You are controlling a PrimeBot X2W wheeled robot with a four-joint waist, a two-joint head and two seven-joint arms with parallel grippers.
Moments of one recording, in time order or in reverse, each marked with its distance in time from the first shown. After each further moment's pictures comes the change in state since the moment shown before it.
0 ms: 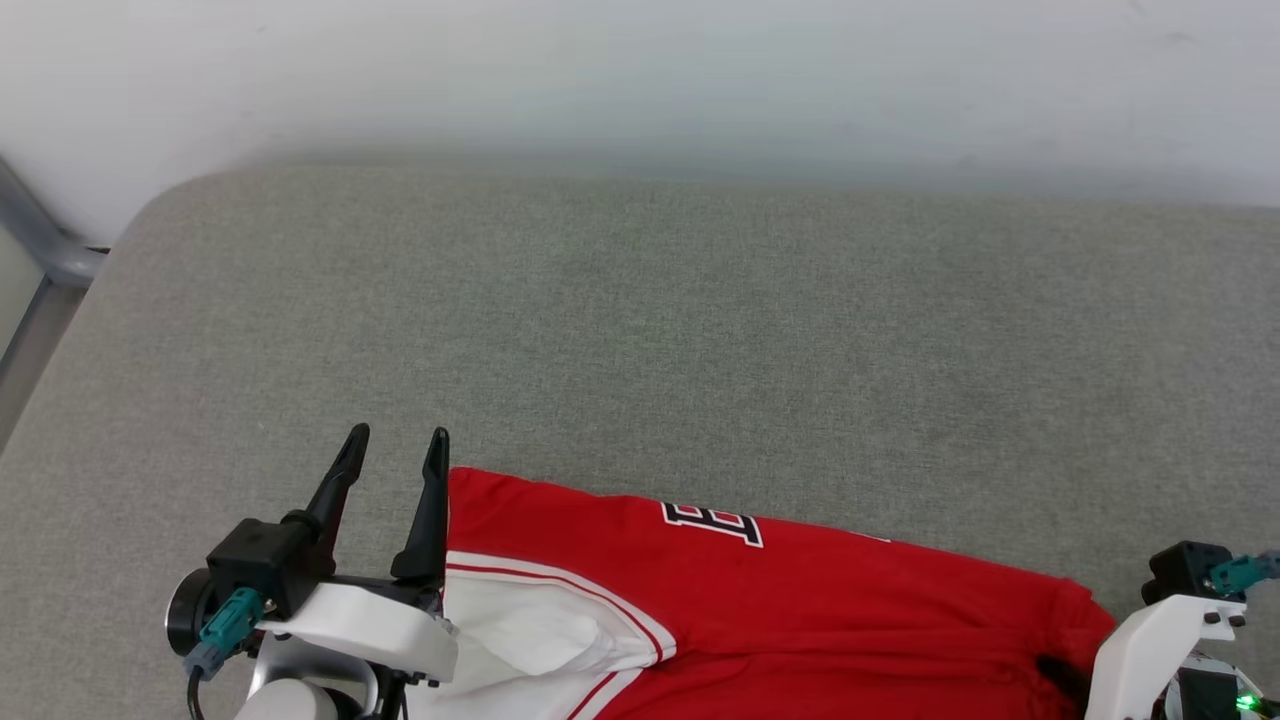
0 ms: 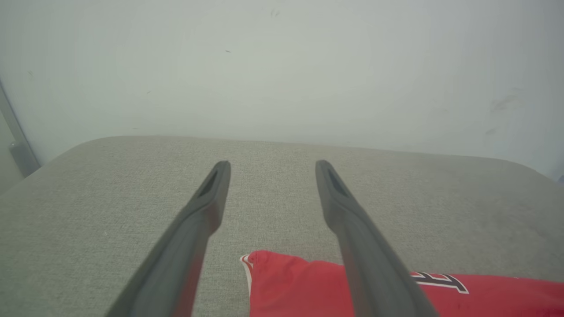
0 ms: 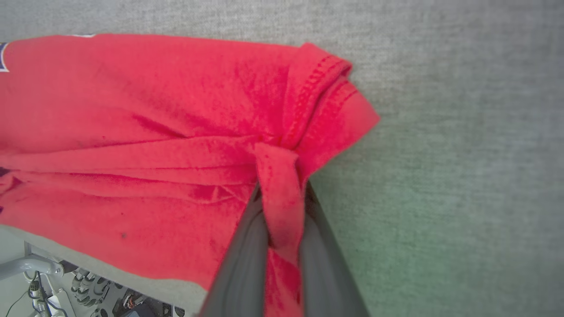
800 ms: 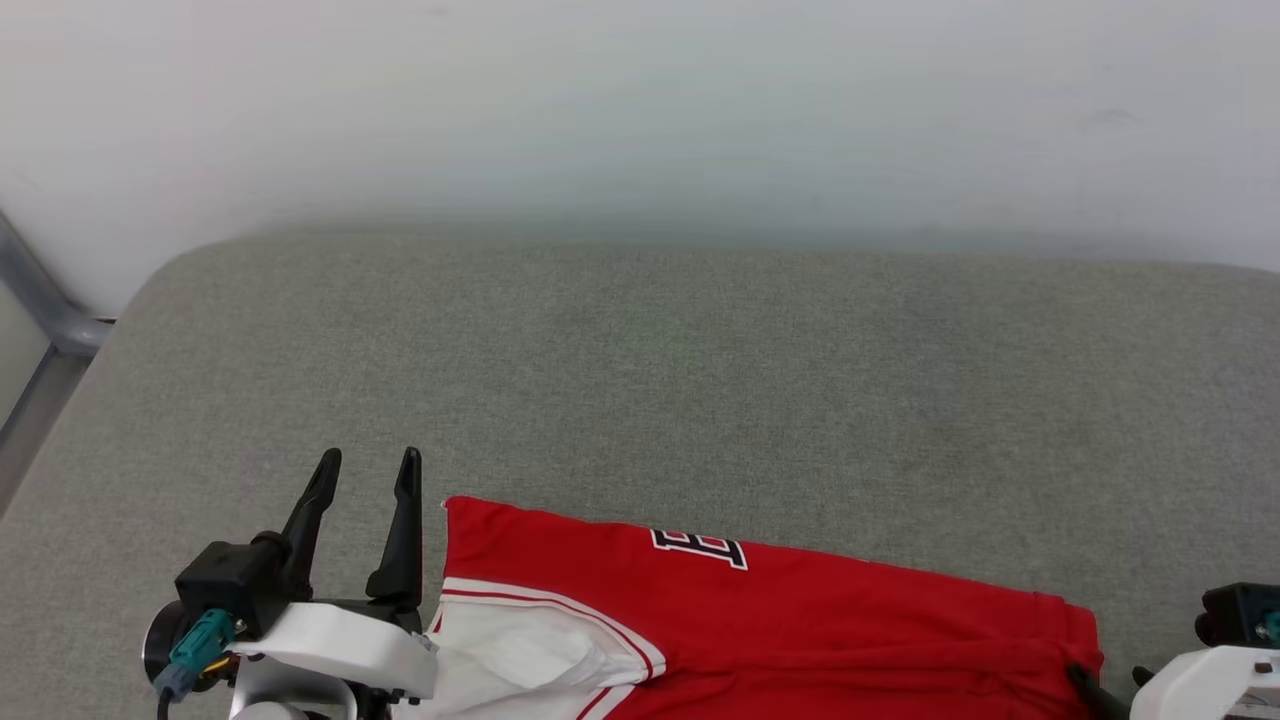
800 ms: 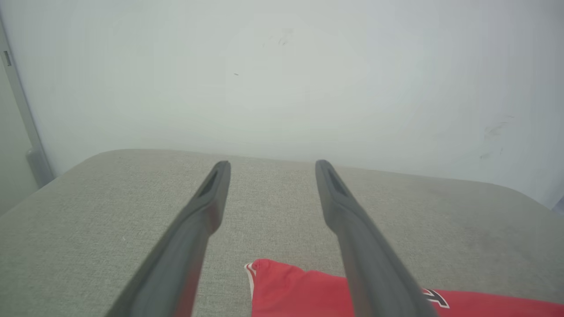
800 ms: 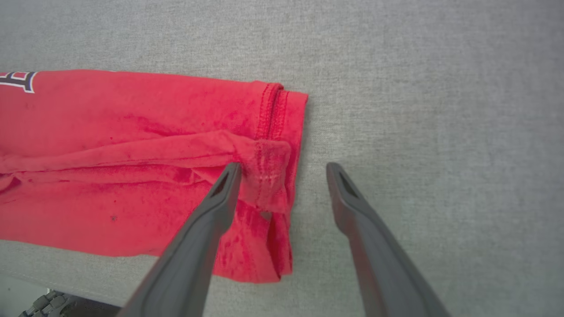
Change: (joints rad) left arm 0.048 0.040 -0.007 -0.023 -0.076 0.053 0.002; right arm 0.139 0.021 -0.104 -0.197 -0.133 0.000 -0.145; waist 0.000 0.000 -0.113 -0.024
